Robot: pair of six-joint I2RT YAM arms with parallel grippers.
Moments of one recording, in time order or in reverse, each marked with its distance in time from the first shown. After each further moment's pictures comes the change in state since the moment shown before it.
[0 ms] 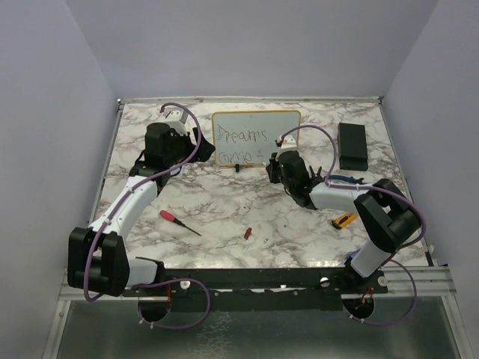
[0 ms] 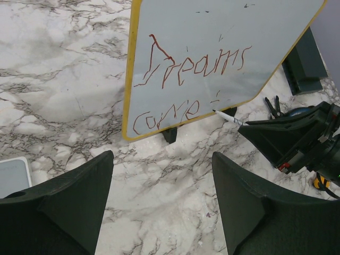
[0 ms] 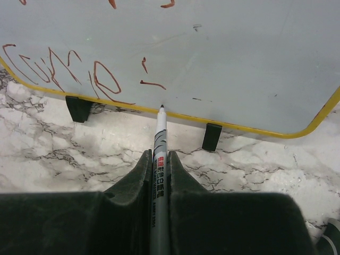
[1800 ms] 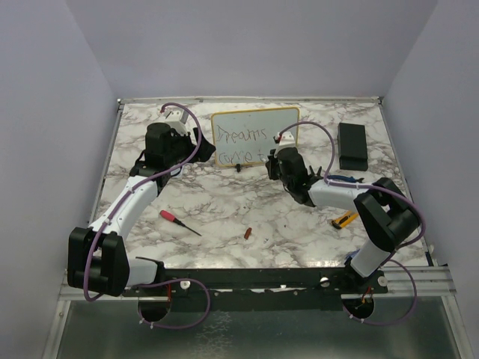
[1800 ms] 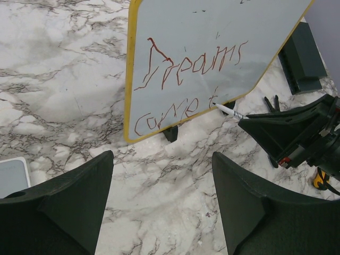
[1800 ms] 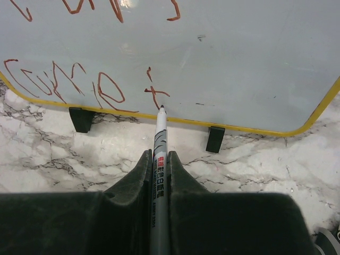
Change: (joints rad) left arm -0.003 0.000 0.000 0.000 0.000 0.000; right arm 0.000 0.014 0.048 -0.026 0.016 -0.034
